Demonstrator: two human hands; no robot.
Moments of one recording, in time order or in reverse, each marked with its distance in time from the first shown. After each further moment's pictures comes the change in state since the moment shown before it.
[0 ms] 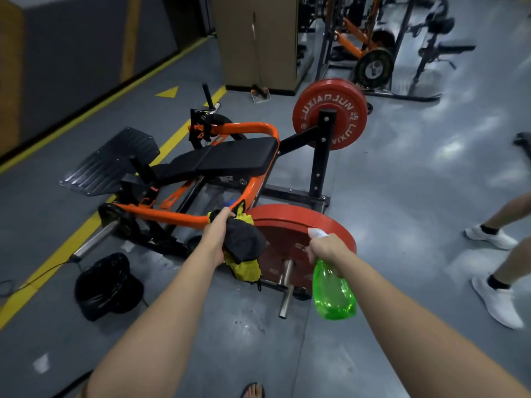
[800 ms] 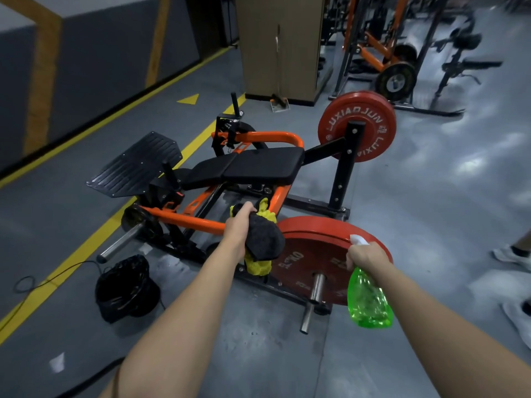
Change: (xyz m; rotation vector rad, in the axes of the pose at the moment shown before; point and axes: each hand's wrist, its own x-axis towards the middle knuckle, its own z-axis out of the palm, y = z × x) left_hand 0.033 0.039 -0.048 -0.021 0.019 0.079; right_hand 0.004 -0.034 0.017 -0.058 0.155 0.032
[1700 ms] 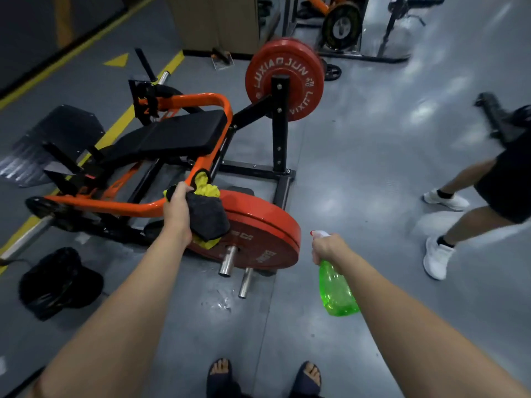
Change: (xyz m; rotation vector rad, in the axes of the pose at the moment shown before) left_hand -0.008 -0.061 0.174 -0.083 0.145 0.080; right_hand 0.133 0.185 -0.107 -0.249 -0.207 0.132
